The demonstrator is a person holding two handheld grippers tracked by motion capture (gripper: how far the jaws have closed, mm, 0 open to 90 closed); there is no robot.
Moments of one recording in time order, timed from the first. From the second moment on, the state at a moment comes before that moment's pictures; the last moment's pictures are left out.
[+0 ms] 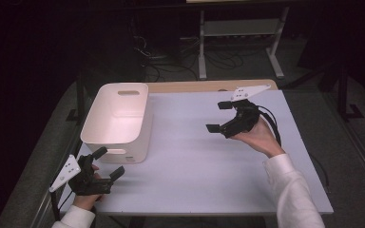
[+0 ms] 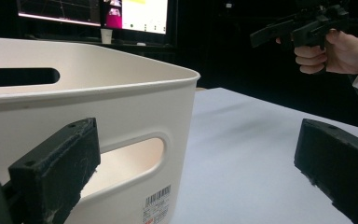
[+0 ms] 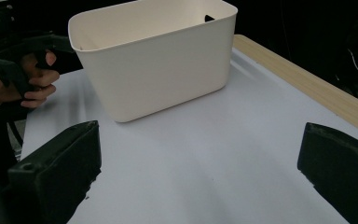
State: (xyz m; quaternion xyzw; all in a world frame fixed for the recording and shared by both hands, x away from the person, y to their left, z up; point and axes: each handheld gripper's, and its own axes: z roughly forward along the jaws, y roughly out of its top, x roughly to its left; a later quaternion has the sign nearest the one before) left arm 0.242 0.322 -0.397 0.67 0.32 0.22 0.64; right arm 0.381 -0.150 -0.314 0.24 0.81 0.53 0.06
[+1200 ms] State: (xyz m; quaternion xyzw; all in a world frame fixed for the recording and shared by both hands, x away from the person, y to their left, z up) left arm 0.242 0.323 -0.397 0.67 0.32 0.22 0.63; right arm 0.344 -0.205 -0.346 0.28 0.78 0.55 0.09
